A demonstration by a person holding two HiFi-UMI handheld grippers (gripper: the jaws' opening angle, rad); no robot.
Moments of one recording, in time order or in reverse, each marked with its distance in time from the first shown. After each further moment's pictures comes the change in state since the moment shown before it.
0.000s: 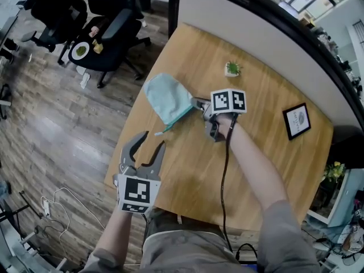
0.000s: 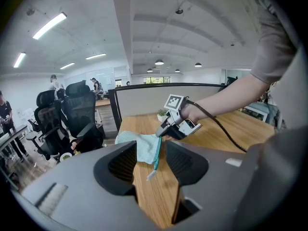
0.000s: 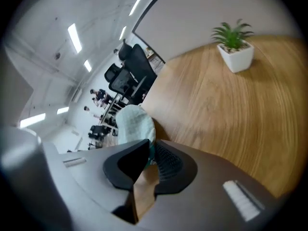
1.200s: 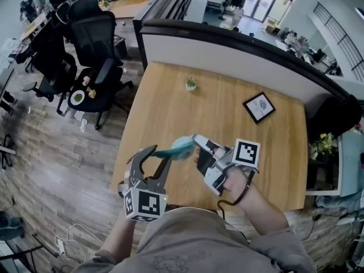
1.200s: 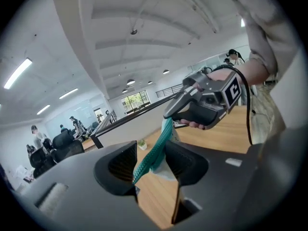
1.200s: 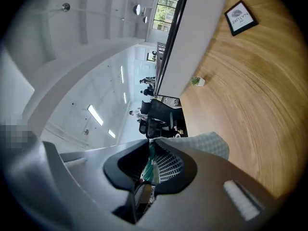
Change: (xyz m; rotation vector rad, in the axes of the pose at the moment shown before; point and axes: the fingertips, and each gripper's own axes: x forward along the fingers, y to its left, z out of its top) left arm -0.137 -0.135 0.110 0.405 -0.192 -0.116; right arm -0.308 0.180 -0.128 0.541 -0.540 0.357
